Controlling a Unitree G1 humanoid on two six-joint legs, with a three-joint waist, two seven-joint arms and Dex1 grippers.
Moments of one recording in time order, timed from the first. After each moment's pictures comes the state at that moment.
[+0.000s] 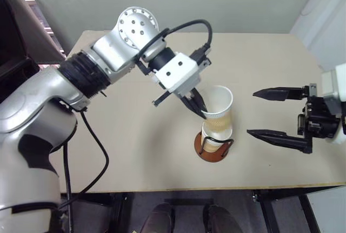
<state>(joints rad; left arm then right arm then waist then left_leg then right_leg) -1.61 0.77 -1.13 0.39 -0.82 -0.43 -1.58 -0.20 -1.15 -0.54 -0.70 1.06 0.81 0.90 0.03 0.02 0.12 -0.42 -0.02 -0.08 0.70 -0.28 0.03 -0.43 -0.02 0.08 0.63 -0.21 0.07</state>
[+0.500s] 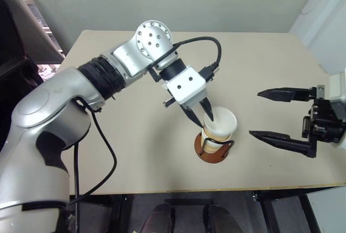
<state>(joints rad) -1.61 0.69 -1.20 0.48 -0.76 -0.52 -1.58 -0.16 -1.15 -0.61 -0.74 1.10 0.84 0.86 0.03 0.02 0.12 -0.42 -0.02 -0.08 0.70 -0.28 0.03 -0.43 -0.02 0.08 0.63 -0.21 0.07</state>
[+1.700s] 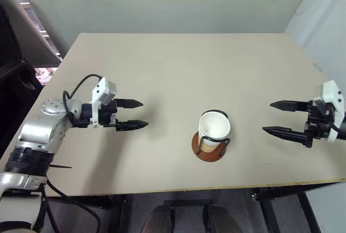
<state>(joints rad) -0.55 0.96 -0.07 0.17 -0.63 0.42 -1.23 -0.15 -1.08 -0.33 -0.27 0.70 0.59 1.12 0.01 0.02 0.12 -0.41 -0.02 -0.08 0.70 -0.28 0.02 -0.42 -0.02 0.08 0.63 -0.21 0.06</state>
